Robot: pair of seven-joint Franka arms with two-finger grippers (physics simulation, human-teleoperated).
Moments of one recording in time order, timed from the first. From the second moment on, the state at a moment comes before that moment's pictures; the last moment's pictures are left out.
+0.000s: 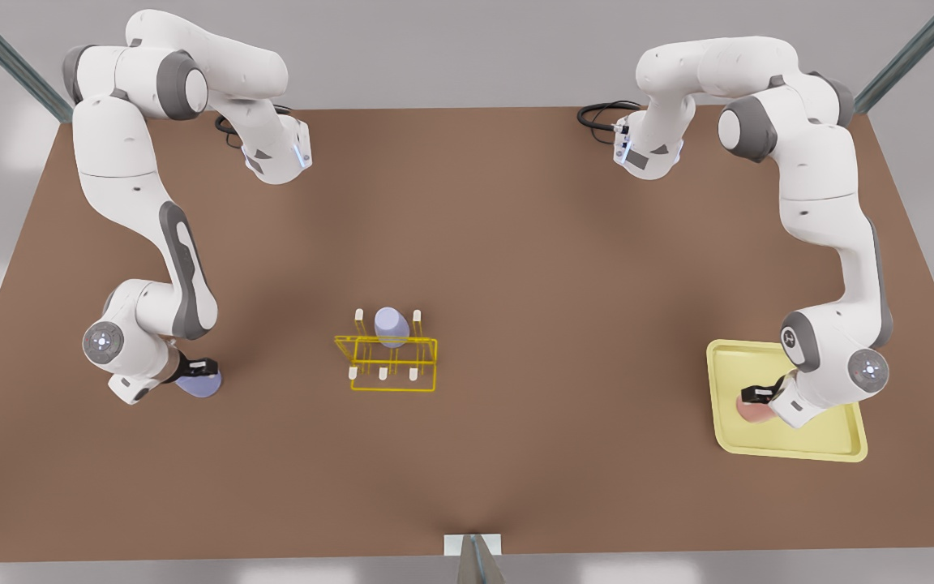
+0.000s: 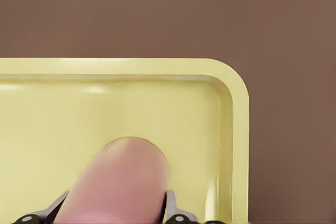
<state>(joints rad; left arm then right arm) 0.13 0.82 0.08 -1.44 -0.06 2.22 0.30 -0.07 0.60 -0.08 -1.83 0.01 2.37 -0.26</state>
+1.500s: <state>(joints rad) -0.34 0.98 -0.32 -0.90 -0.31 2.06 -0.45 -0.01 0.46 0.24 -1.71 0.38 2.26 -0.28</state>
